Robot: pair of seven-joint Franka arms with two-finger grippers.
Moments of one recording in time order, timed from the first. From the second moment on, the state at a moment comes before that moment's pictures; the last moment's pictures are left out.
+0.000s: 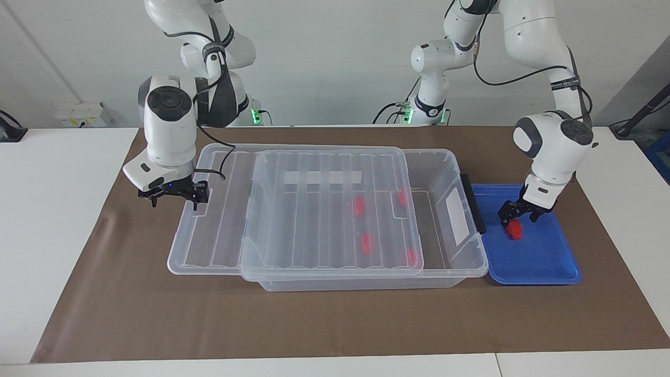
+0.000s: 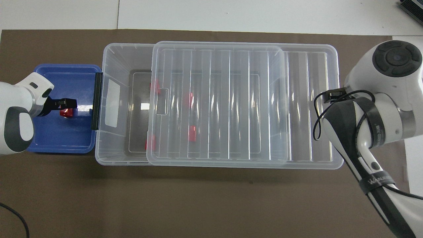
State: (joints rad) left arm 0.17 0.25 -0.05 -2.05 0.04 2.45 0.02; right arm 0.15 0.17 -0.07 -1.78 -0.36 1.92 0.16
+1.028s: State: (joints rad) left arm 0.17 0.27 -0.05 -2.11 0.04 2.54 0.07; right arm 0.14 0.16 -0.07 -1.77 -0.46 1.87 0.16
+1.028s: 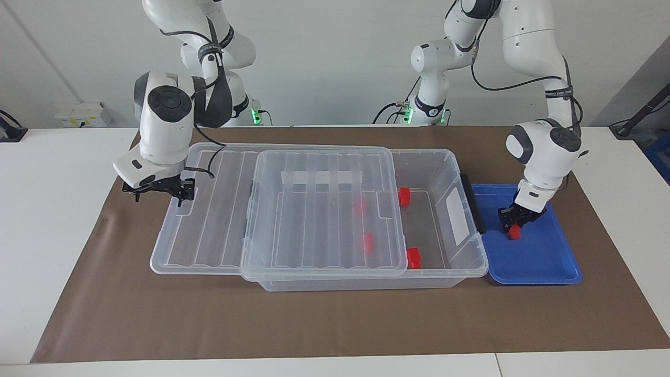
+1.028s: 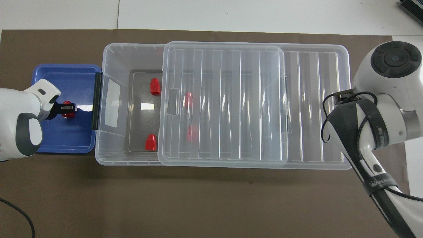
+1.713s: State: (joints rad) left arm 0.15 0.23 -0.08 -1.63 -0.02 1.84 -0.05; right arm 0.14 0.16 -0.06 -1.77 -0.54 1.85 0.16
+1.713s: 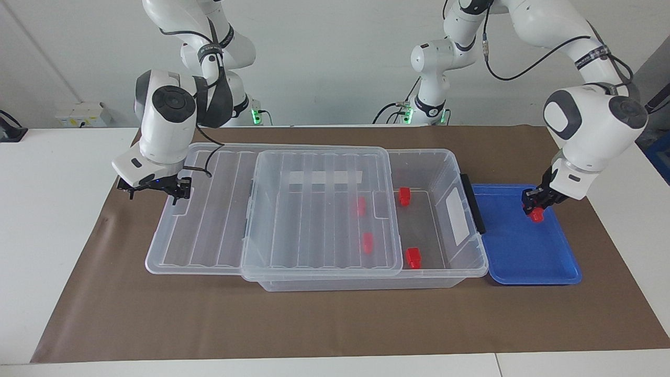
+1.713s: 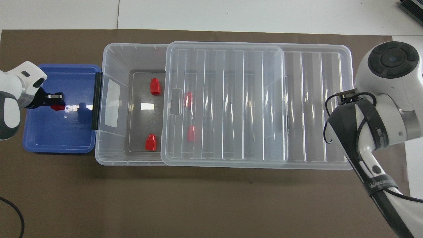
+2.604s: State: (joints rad) left arm -0.17 0.25 -0.12 -1.58 -0.06 2.07 -1.07; right arm 0.12 0.05 -0.07 -1.66 -0.25 1.72 0.06
